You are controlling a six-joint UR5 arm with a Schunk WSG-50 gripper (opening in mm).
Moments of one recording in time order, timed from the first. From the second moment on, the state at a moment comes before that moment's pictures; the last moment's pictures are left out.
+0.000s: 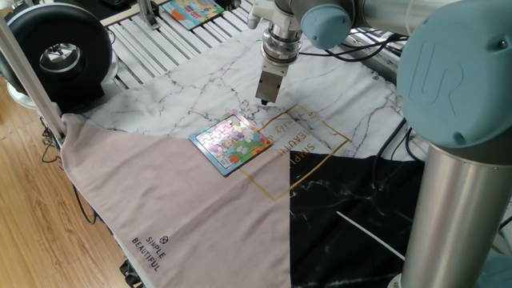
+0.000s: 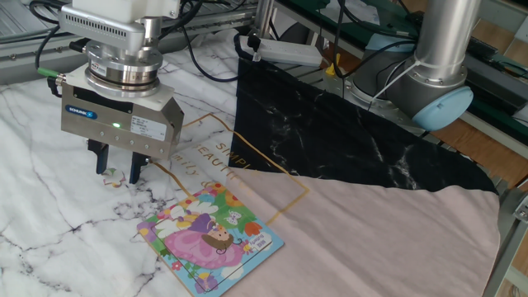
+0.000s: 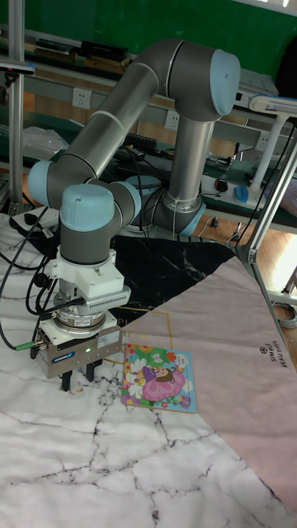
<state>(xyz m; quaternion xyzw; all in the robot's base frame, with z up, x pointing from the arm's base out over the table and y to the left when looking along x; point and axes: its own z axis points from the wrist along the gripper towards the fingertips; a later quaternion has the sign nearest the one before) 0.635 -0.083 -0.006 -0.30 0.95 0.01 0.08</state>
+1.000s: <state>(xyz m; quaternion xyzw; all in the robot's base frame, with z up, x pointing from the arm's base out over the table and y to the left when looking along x) 0.635 -0.083 -0.006 -0.30 0.95 0.01 0.08</state>
